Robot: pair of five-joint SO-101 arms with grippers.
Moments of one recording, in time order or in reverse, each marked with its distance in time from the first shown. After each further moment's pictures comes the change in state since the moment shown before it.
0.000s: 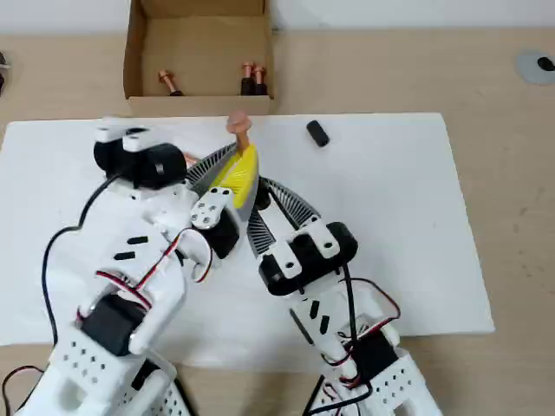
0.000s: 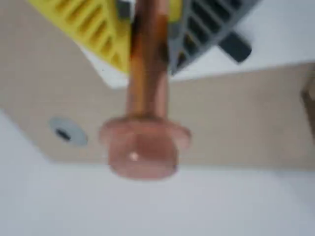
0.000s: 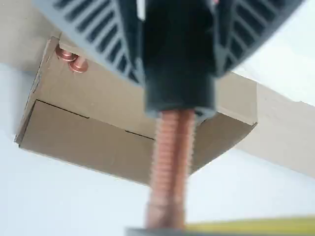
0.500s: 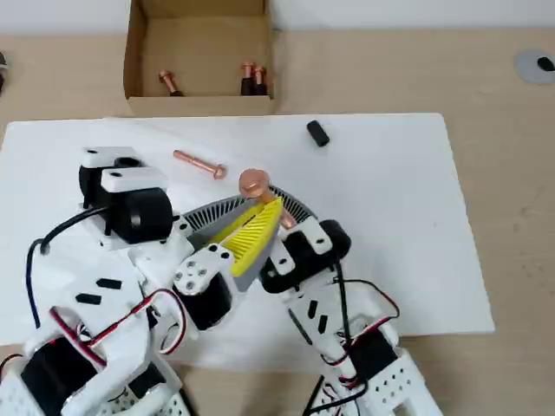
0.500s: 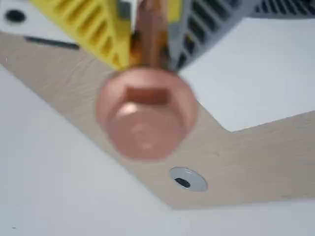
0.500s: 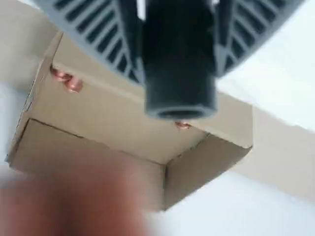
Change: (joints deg) left arm 14.8 -5.5 -17.8 22.5 0.4; right arm -0.1 0.0 0.1 2.3 0.2
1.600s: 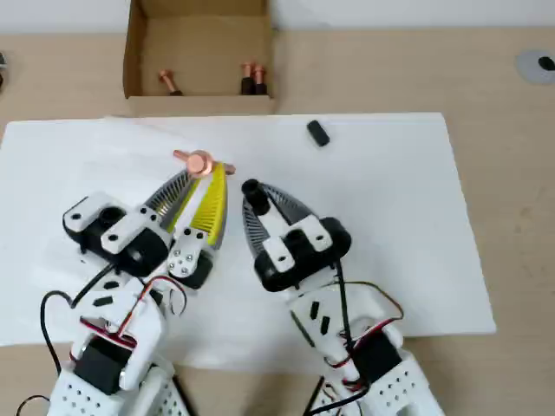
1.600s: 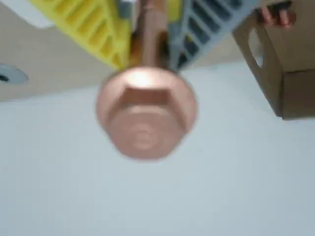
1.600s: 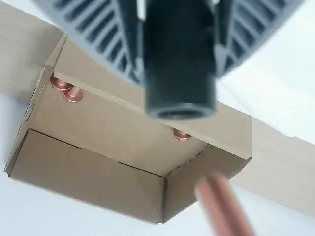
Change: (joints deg) left arm -19.6 -24.8 41.1 -31.3 -16.8; right arm 0.0 0.0 -2.9 4.4 0.0
